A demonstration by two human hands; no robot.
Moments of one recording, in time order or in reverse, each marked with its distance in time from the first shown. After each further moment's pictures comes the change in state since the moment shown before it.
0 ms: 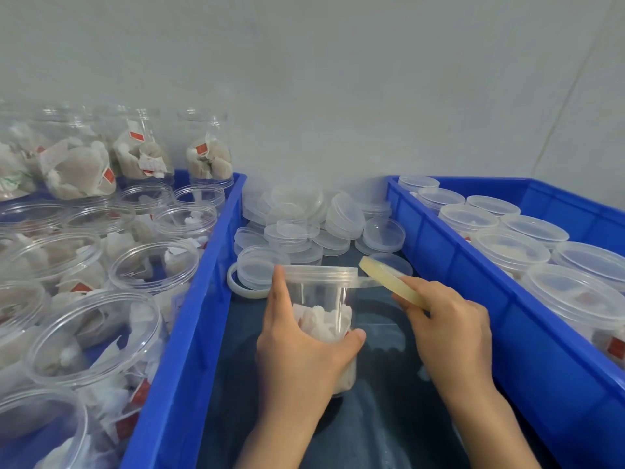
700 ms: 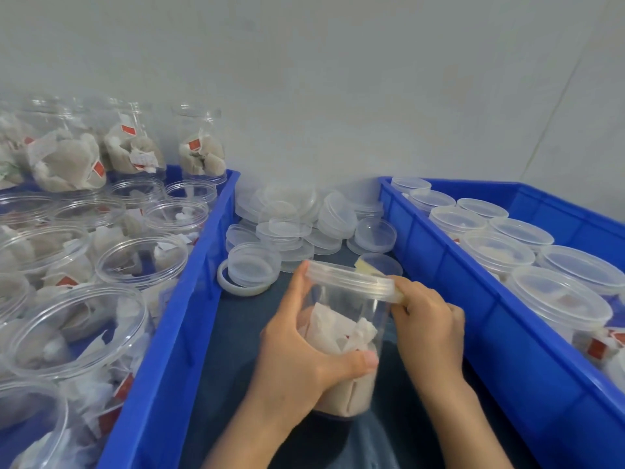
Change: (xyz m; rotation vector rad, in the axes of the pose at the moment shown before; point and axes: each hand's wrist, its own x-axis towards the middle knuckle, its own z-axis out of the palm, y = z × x) left_hand -0.002 0.012 -0.011 -0.423 -0.372 0.088; right_hand 0.004 0.002 0.008 -0.089 -0.162 0.139
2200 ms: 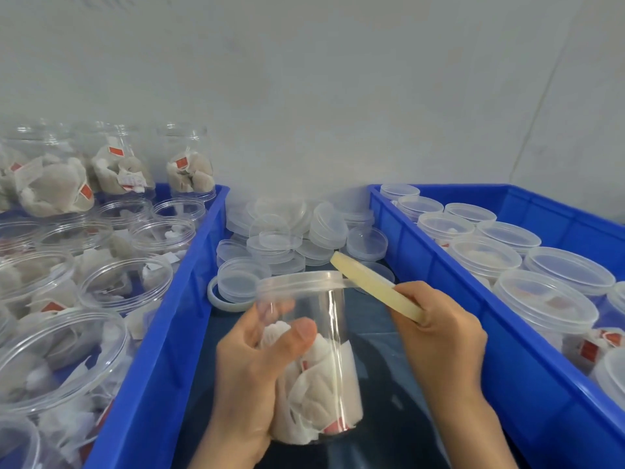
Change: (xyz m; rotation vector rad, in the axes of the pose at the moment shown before) left_hand 0.000 0.015 -0.010 -0.402 0.189 -0.137; right_hand -0.003 0.004 -0.021 0.135 0.322 -0.165
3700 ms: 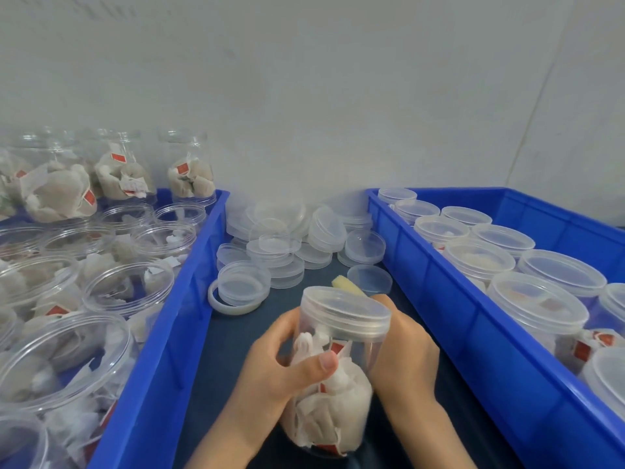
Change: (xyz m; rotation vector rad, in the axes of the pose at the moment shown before) left_hand 0.003 -0.004 -0.004 0.248 -0.364 -0.042; right_hand -0.014 -0.017 0.022 -0.124 -0.382 0.216
